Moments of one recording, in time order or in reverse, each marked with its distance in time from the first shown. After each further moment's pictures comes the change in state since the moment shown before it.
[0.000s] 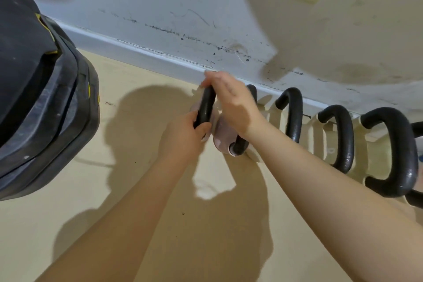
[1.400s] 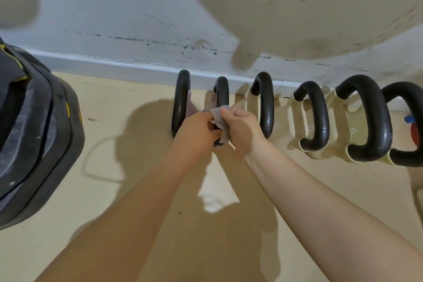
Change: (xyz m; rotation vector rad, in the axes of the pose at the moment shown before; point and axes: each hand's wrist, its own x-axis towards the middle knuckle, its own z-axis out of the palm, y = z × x) left_hand -0.003 0.037 0.037 0.178 -0.243 0.245; right_hand -0.061 0.032 -0.026 0.458 0.305 0.500
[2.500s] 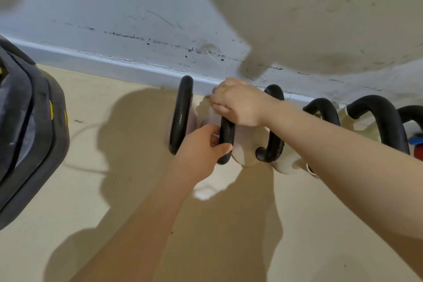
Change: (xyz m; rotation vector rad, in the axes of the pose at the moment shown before) left_hand 0.011 -0.013 0.010 -0.325 -0.021 -0.143; right_hand 0.095 -0.061 -0.005 -1.737 -0.527 -0.801
